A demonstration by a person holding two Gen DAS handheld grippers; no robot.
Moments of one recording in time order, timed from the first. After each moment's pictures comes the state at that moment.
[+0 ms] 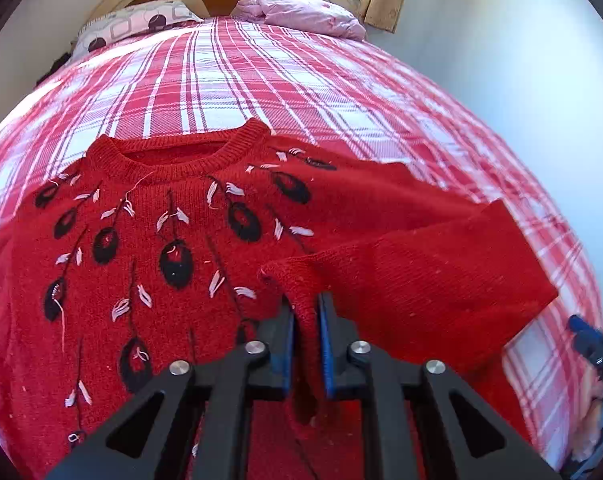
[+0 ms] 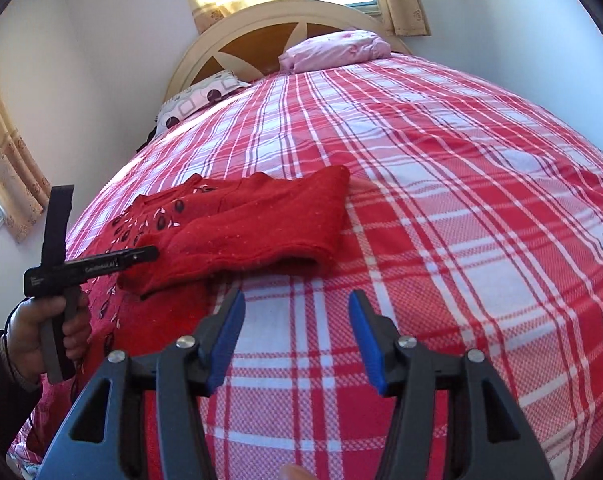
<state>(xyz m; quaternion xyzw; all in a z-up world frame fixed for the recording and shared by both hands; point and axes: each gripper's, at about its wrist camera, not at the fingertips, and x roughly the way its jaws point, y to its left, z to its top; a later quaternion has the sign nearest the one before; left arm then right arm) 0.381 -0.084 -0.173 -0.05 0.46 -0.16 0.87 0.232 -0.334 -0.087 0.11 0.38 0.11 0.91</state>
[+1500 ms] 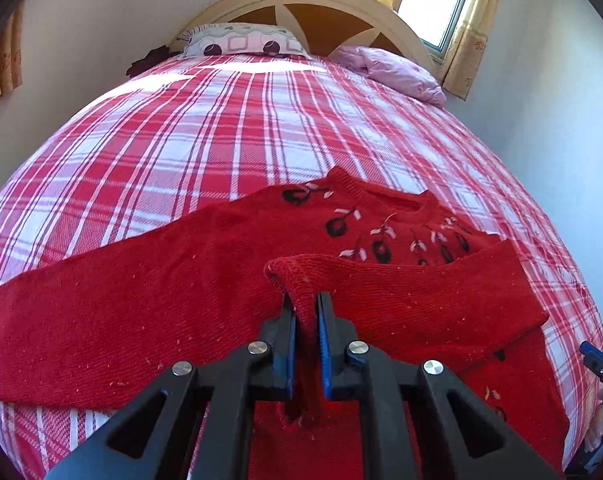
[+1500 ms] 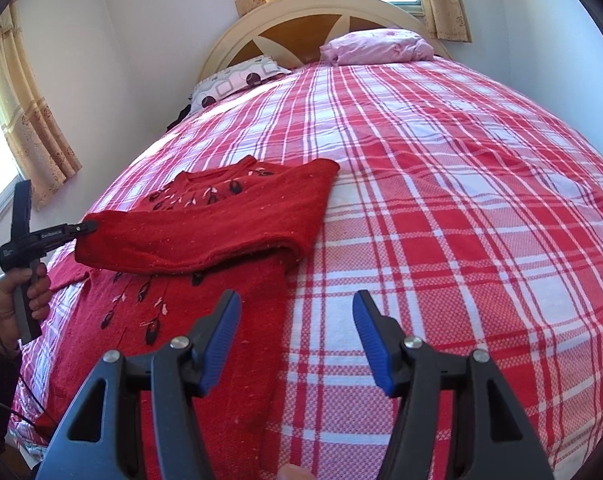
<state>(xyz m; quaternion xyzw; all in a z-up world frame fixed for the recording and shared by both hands) 0.330 0.114 -0.146 -0.11 0.40 -0.05 0.91 0.225 -0.271 -0.072 0.07 0.39 0.17 0.90</state>
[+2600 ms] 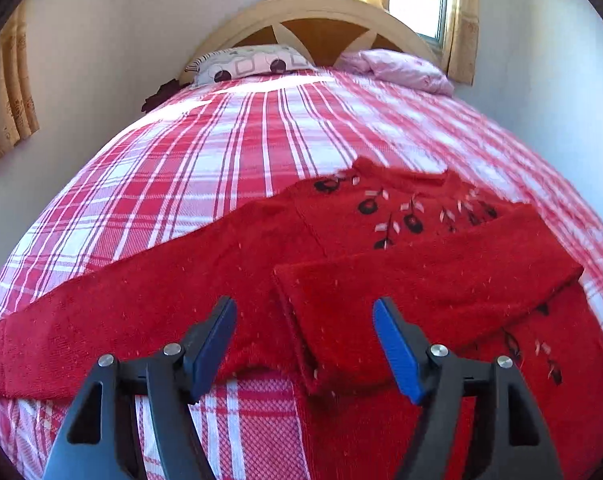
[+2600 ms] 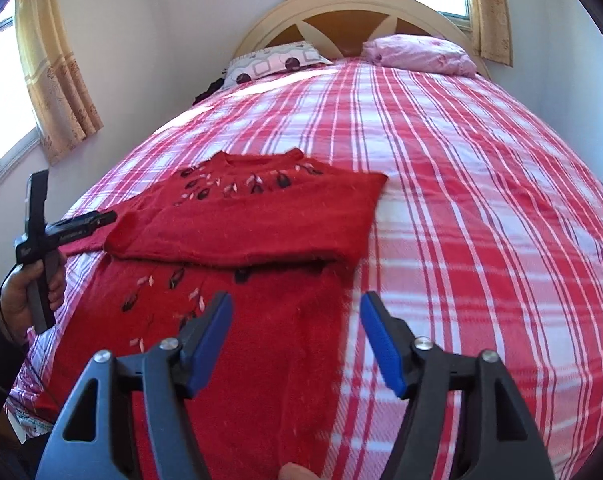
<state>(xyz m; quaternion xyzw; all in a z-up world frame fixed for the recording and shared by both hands) 0.295 0.113 -0.159 -0.01 0.38 0.00 0.92 0.245 -0.216 -0.050 -0.01 0.40 0.21 0.89</state>
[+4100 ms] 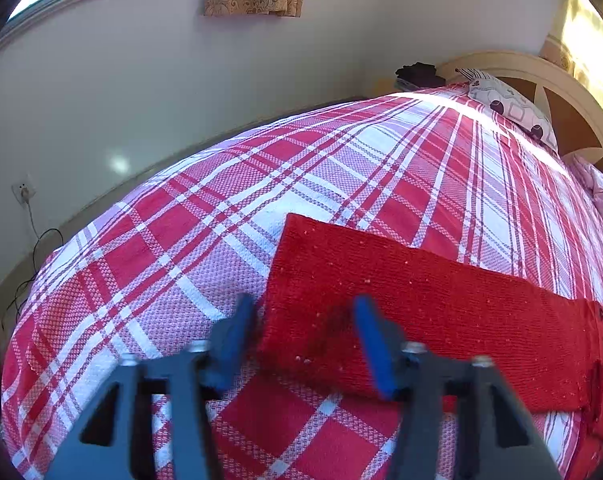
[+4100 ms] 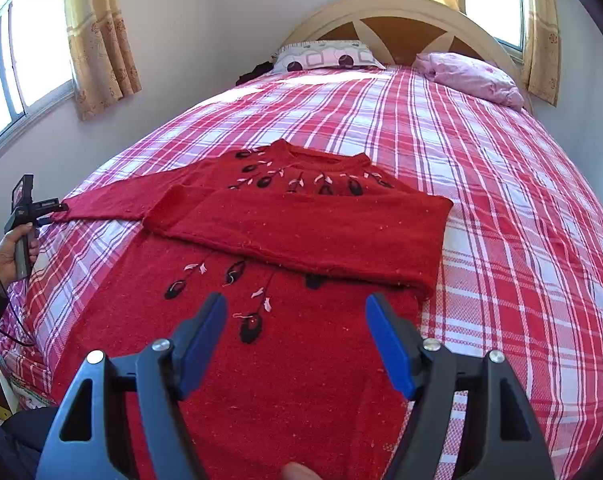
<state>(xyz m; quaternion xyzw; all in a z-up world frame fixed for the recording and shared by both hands) 0.170 0.431 -0.192 -0.23 0.37 0.32 0.84 0.219 -0.156 -0.042 -0.08 0.39 0.26 0.88</state>
